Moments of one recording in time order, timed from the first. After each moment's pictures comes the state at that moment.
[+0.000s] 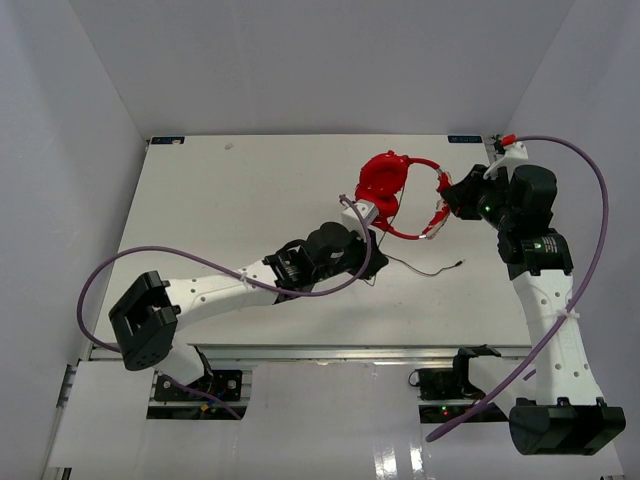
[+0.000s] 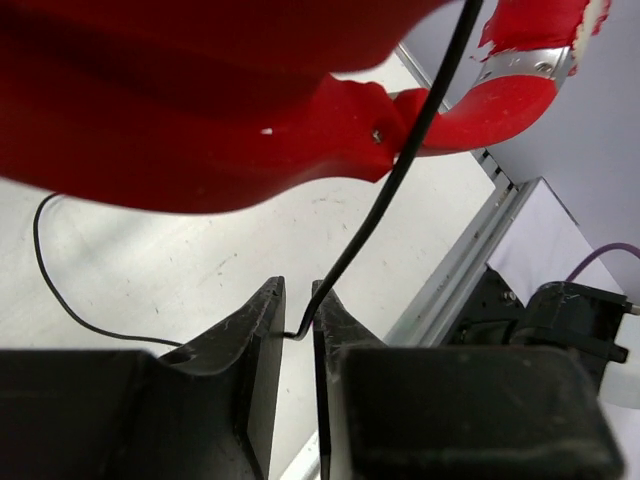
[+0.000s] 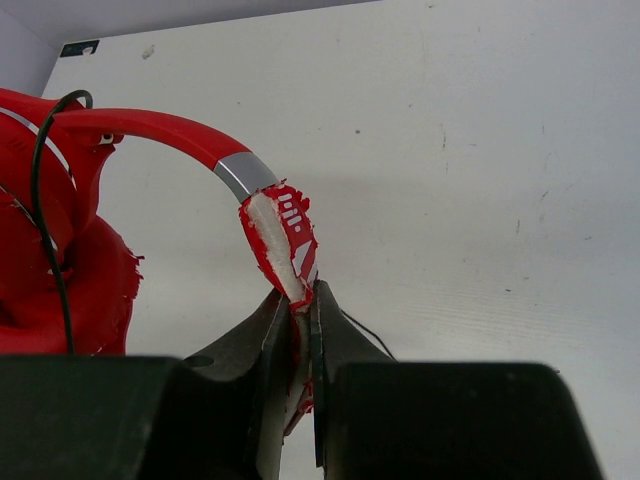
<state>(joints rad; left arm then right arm) -1.06 1.52 1.07 0.11 -0.05 -0.51 0.05 0.97 1.13 -0.49 -0.33 0.26</state>
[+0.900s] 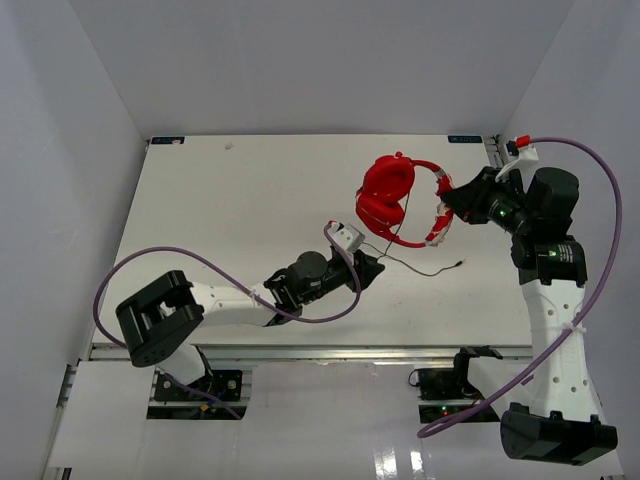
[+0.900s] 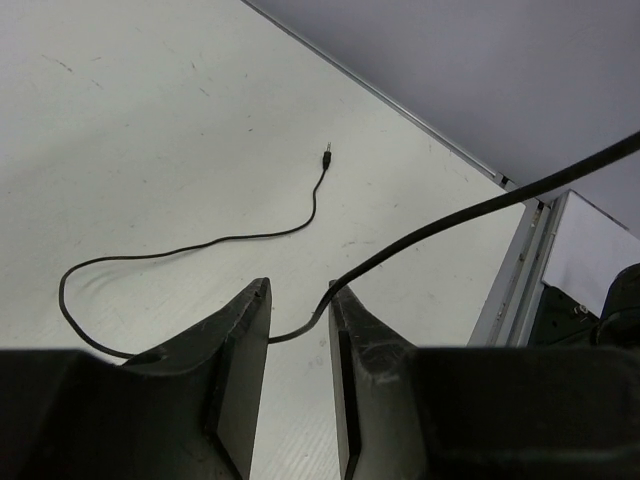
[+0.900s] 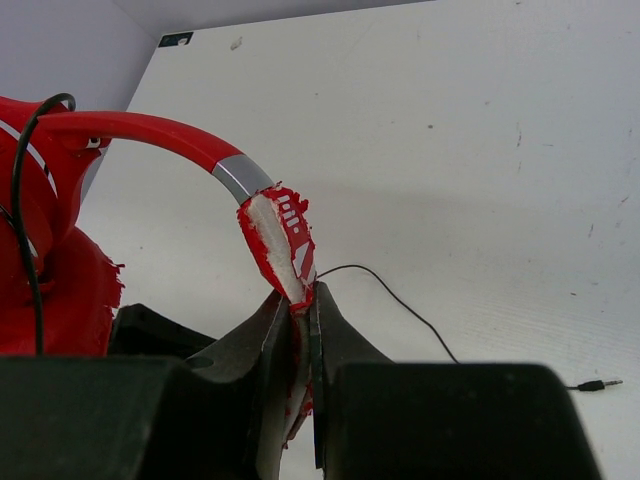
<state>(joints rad) -1.07 1.56 0.72 0.79 -0.05 -0.30 -0.05 0.92 1.18 -0.56 -0.58 0.30</state>
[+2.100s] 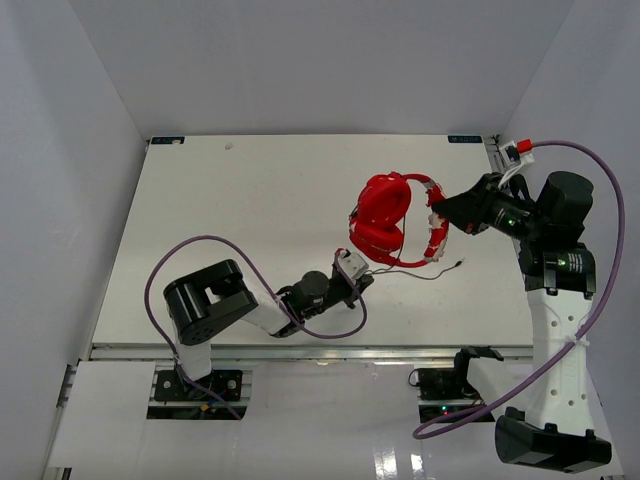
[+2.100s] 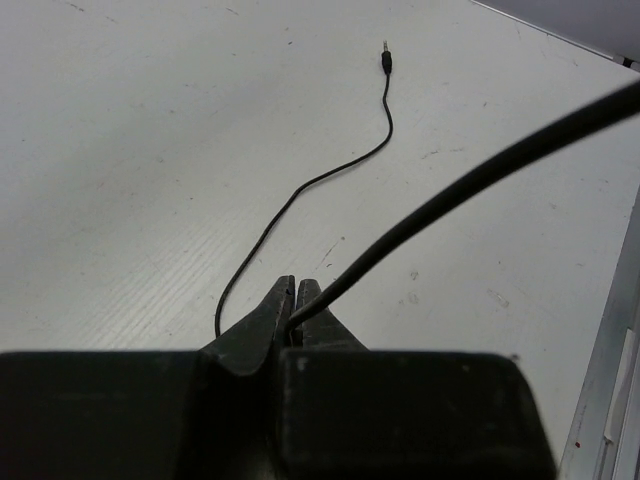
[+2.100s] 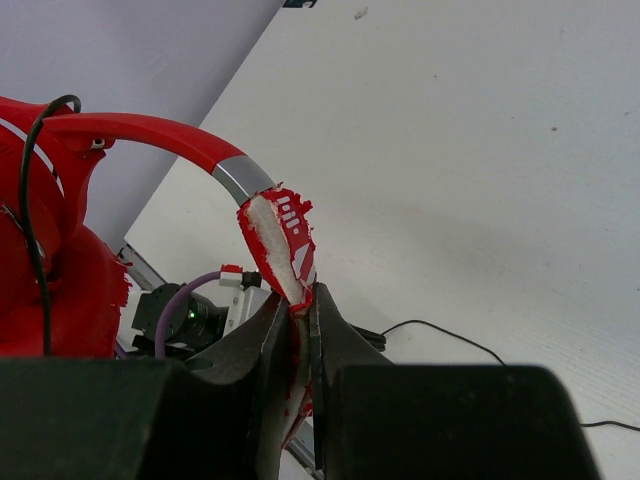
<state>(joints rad) -1.08 1.84 0.61 1.13 -0.07 -0.09 -0.09 0.89 1.22 -0.61 -0.88 0.29</state>
